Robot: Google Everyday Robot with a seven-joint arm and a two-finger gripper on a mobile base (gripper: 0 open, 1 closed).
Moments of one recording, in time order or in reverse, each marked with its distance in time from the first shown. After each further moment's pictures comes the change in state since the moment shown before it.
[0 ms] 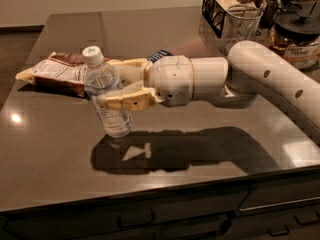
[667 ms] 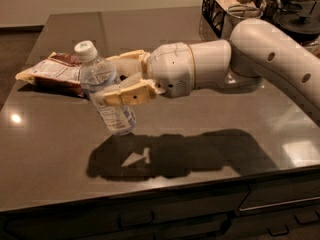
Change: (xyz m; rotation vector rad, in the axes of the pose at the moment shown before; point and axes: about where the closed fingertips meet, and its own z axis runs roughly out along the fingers) arm -0.017 0.005 0.000 -0.040 0.090 0.002
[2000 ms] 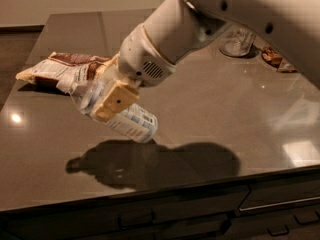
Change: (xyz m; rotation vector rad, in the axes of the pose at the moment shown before) arm 0.026 0.015 0.019 -0.063 0.620 0.100
